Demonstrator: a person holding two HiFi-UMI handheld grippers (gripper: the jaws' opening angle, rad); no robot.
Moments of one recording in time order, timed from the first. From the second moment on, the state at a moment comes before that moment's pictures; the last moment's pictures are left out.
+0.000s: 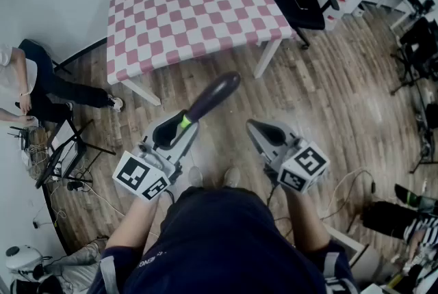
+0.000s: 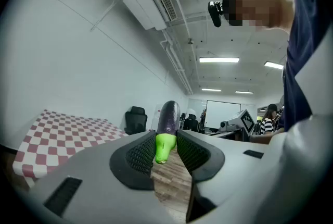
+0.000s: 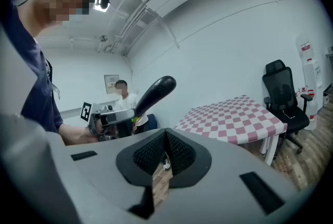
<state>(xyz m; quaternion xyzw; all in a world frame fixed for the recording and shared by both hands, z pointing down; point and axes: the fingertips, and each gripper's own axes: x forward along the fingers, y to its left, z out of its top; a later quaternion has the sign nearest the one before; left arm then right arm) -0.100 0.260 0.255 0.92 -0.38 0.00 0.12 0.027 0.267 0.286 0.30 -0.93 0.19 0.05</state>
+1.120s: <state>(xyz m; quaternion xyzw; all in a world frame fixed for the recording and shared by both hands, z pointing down) -0.043 0.146 0.288 0.90 -0.41 -0.03 0.14 0.092 0.155 0.313 0.30 -0.93 0.22 0.06</state>
